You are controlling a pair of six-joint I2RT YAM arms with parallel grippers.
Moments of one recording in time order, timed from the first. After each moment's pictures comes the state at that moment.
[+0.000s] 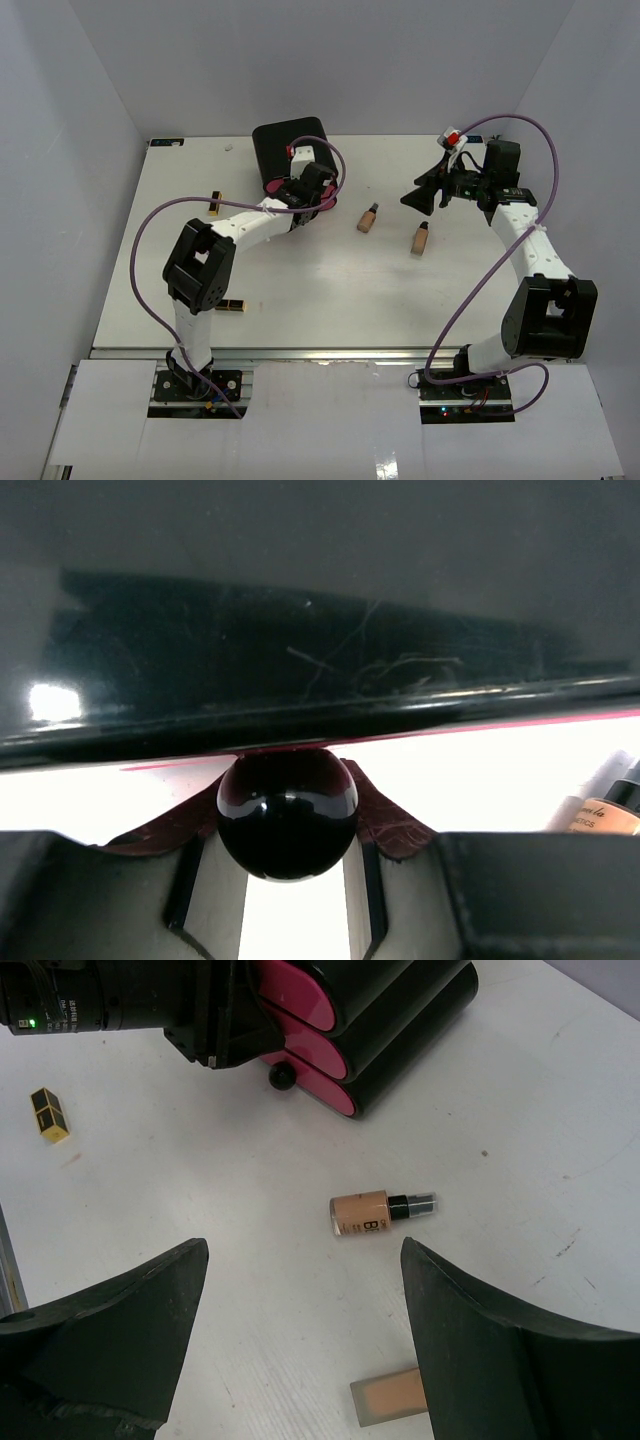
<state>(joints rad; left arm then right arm) -0.64 1.97 1.48 -0.22 -0.60 -0.50 -0.02 1.47 1.19 -0.27 -1.04 -0.31</state>
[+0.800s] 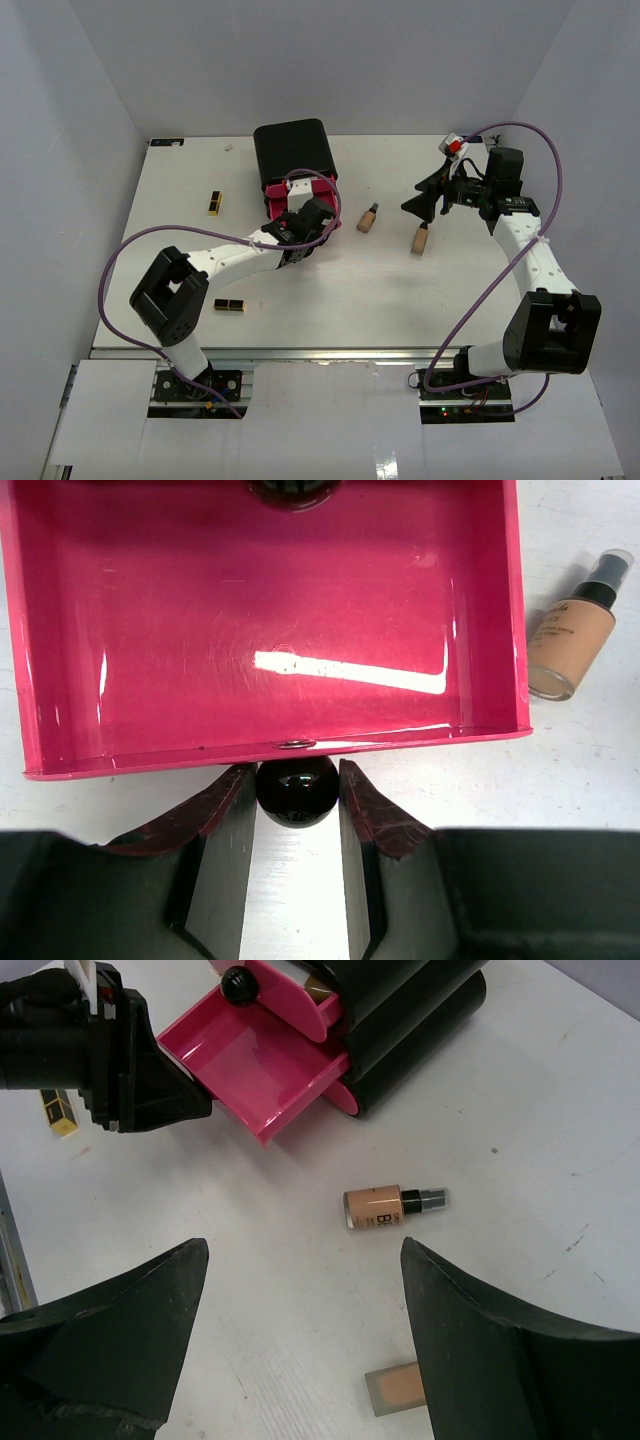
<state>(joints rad) -0.79 1.70 1.15 -0.25 -0.58 -0.69 -0.03 1.39 1.13 -0.27 -1.04 -0.32</state>
